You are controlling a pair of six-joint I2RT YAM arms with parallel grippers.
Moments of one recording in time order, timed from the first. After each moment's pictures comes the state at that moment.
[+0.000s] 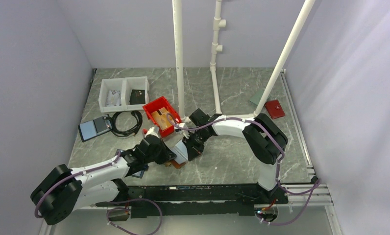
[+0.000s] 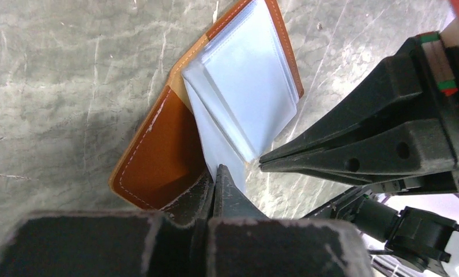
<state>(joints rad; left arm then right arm) -0.77 1.06 0.30 0.06 0.00 -1.14 0.78 1.88 1.10 -0.46 -0.76 -0.23</state>
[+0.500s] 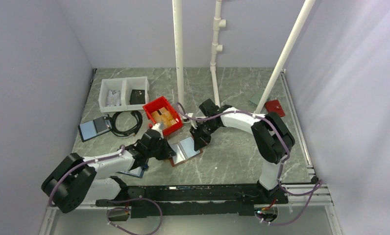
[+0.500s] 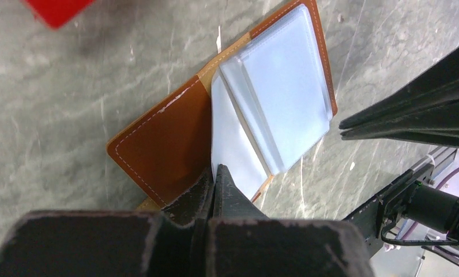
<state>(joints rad) -0.69 1.20 0.34 0.12 0.10 -0.87 0.66 1.84 1.15 -0.58 -0.77 -0.37</state>
